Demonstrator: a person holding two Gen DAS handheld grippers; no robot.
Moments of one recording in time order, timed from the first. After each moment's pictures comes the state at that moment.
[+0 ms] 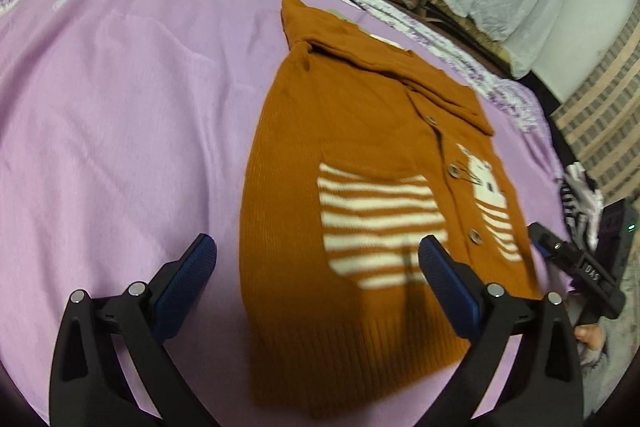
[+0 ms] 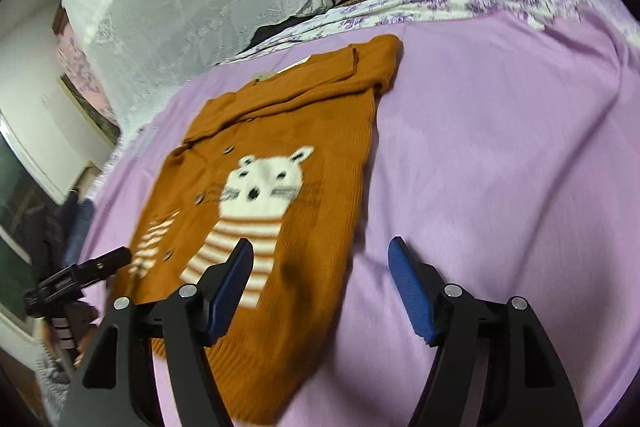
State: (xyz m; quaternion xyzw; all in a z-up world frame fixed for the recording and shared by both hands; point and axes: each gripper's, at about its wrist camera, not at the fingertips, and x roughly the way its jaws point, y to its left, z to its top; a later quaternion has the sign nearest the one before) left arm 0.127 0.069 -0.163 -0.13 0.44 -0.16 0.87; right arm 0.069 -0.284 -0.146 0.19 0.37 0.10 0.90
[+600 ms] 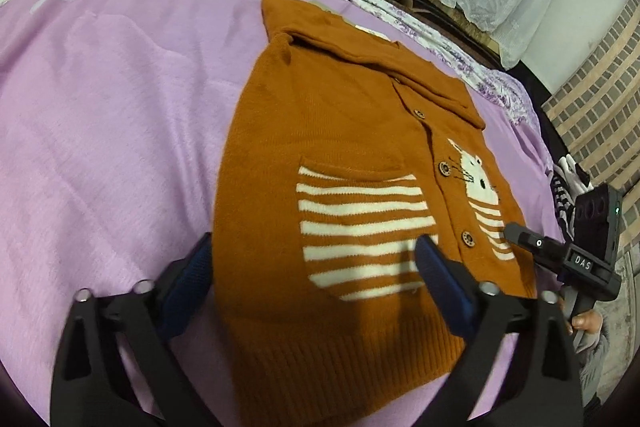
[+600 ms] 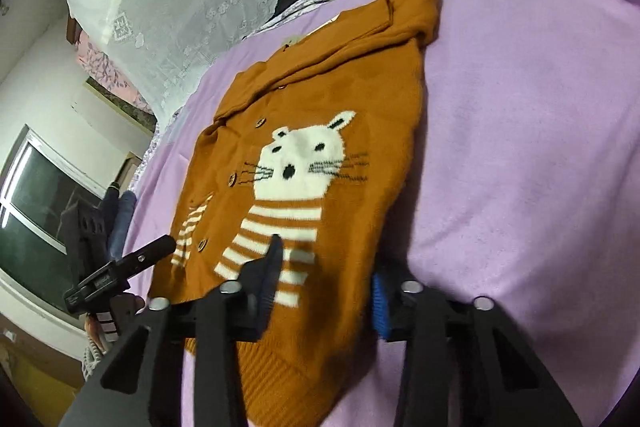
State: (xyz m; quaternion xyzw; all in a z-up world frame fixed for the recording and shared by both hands) left arm 0.139 0.058 -0.166 -0.13 0.45 -0.18 0.87; right arm 0.092 -0.275 -0.161 0.25 0.42 0.18 0.85
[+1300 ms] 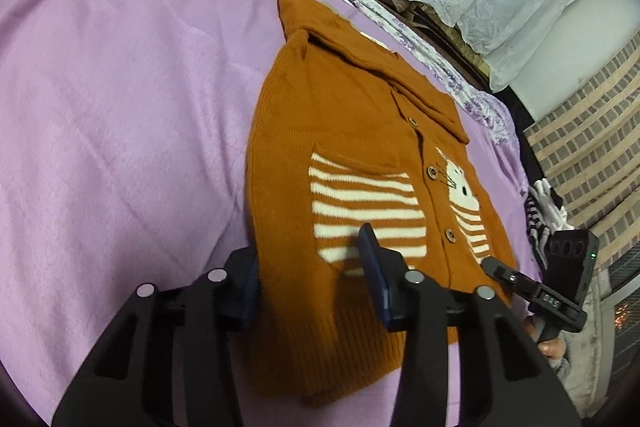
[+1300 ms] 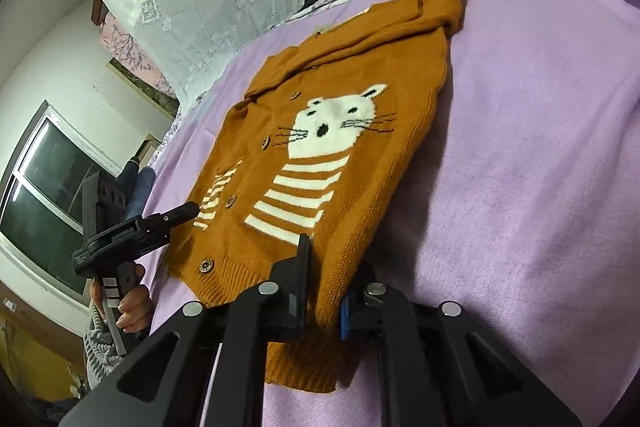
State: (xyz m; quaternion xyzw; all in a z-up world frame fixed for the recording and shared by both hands) left arm 0.131 0.084 -0.172 -0.20 0.45 -0.21 0.85; right arm 0.072 -0.269 -0.160 0.22 0.42 0.22 0.85
